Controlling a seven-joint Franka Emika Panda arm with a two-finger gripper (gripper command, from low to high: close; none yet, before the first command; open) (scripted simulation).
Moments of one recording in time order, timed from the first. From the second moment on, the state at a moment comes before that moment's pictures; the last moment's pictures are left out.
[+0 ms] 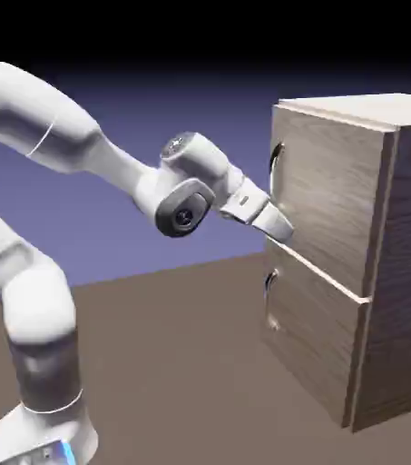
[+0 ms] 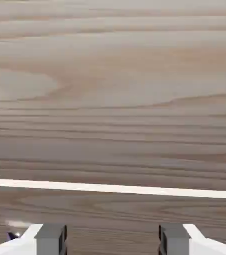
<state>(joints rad) -0.02 -0.60 0.05 -2.80 0.12 3.03 0.67</state>
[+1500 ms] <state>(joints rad) -0.60 -1.01 0.80 -2.63 2.07 2.91 -0.60</state>
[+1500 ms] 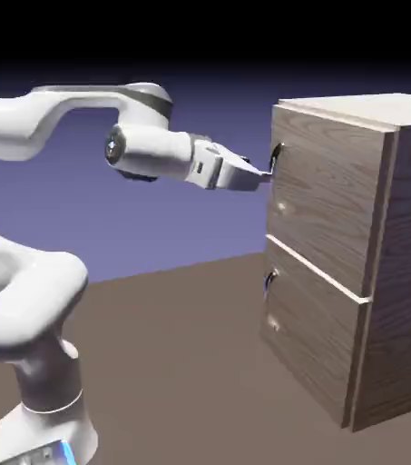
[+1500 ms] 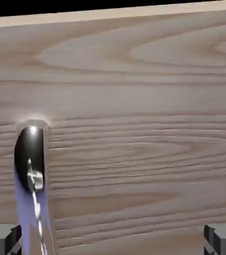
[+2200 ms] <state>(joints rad) -0.88 -1.17 1.12 -2.54 2.88 2.84 -1.12</state>
